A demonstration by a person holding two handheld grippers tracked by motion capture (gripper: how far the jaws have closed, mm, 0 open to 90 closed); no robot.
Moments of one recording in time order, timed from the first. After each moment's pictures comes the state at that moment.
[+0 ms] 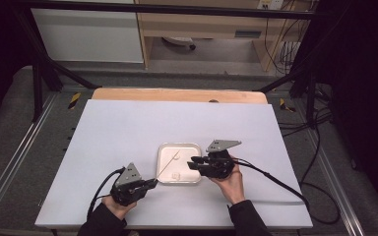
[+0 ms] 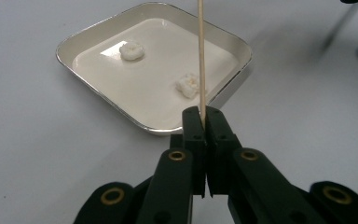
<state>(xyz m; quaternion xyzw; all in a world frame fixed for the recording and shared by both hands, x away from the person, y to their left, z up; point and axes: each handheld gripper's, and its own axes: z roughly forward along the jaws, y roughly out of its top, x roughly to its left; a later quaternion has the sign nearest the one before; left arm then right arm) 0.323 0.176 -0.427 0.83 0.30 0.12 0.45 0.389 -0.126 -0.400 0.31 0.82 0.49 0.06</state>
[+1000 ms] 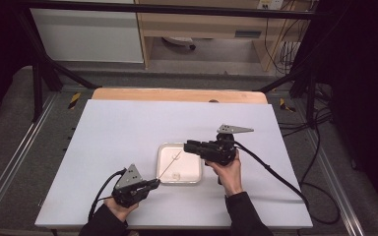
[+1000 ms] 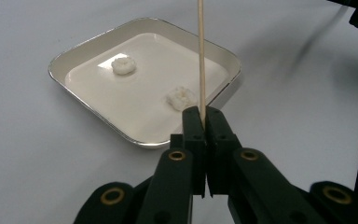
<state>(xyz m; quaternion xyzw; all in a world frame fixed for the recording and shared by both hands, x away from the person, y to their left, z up) 0.318 0.171 -0.426 0.82 0.29 0.13 0.47 0.407 -0.130 -0.368 0.34 0.71 0.61 -0.04</state>
